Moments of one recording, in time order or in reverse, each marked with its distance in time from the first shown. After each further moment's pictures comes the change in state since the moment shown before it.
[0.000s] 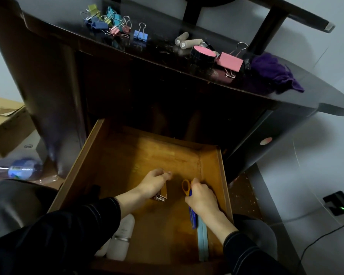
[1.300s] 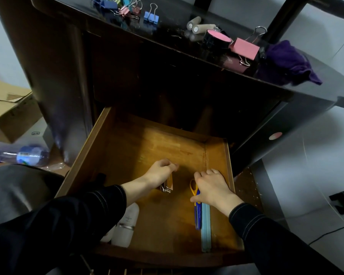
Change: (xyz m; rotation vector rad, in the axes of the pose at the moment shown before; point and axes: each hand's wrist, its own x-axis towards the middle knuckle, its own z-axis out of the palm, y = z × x) left_hand -0.003 0.001 -0.001 -0.001 -0.005 0.034; right_hand 0.020 0.019 -0.011 -0.686 -0.125 -0.386
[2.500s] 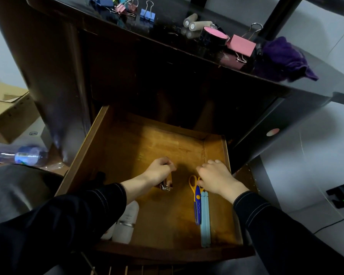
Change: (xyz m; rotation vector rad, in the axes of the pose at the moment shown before) left_hand -0.004 0.003 -0.002 0.033 -0.035 -0.053; right_hand 0.000 0.019 -0.019 -0.005 0.069 -0.064
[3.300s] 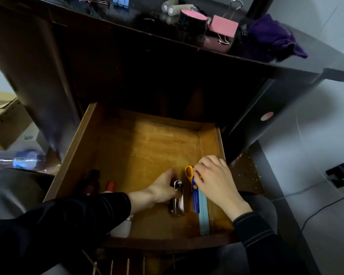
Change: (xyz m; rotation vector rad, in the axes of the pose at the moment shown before) left_hand -0.019 -0.031 0.044 0.266 -0.140 0.018; right_hand -0.054 -0.021 0.025 0.293 0.517 0.117
